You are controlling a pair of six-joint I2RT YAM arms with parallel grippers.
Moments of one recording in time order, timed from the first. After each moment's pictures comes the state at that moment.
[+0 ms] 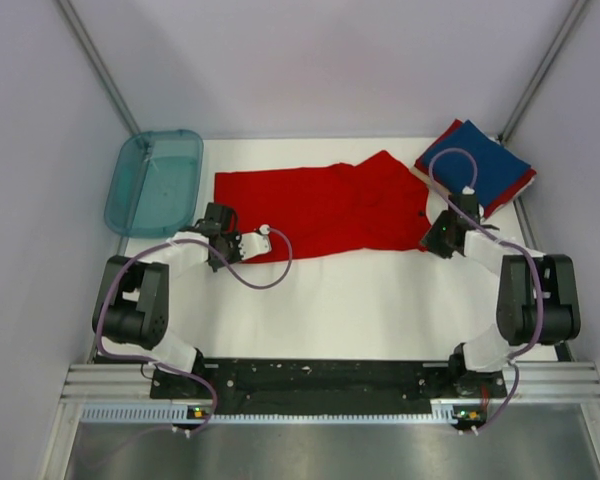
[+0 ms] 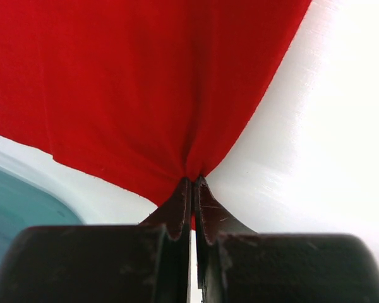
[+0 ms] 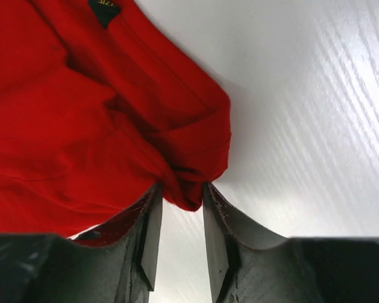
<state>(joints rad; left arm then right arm) -0.20 1.57 0.84 -0.41 0.03 1.09 0.02 1.52 0.79 -0.23 0.00 0.63</state>
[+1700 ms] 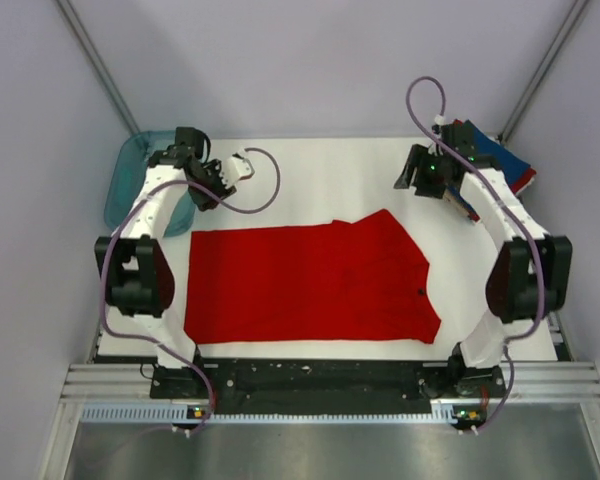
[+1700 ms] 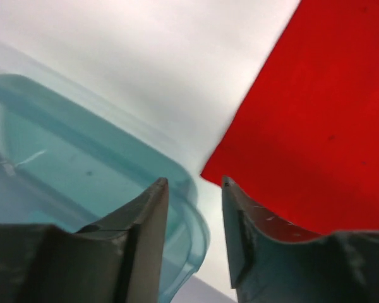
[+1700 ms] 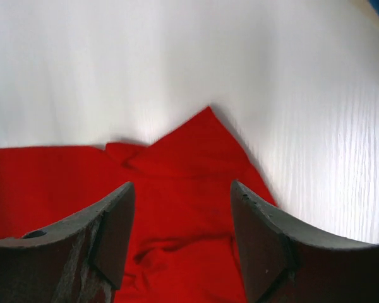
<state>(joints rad) -0.06 1.73 1.60 -0.91 0.19 1.02 0.11 1.62 1.40 -0.59 -0.21 0.40</state>
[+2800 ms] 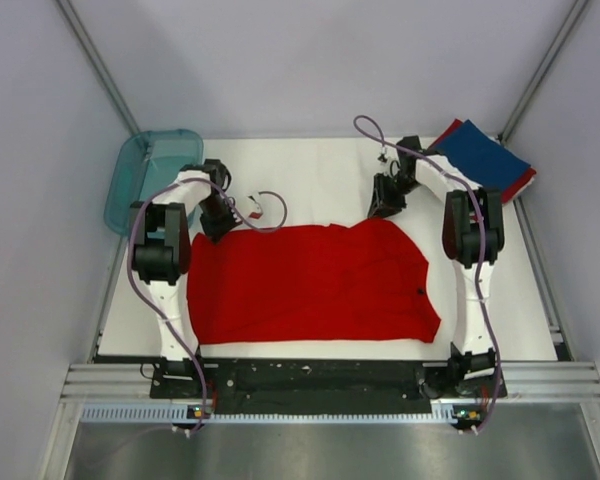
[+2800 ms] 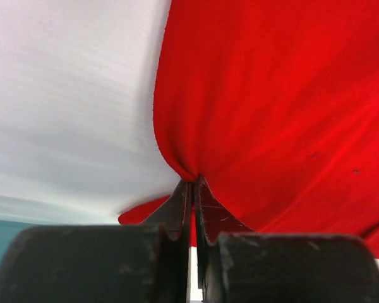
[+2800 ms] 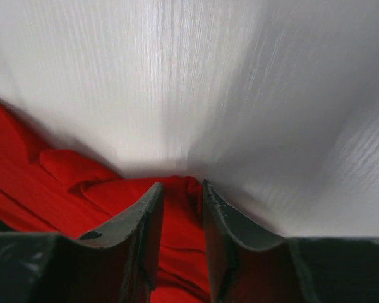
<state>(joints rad) -0.07 2.10 1.59 -1.03 0.10 1.07 0.18 2.30 1.87 -0.84 -0.46 0.16</state>
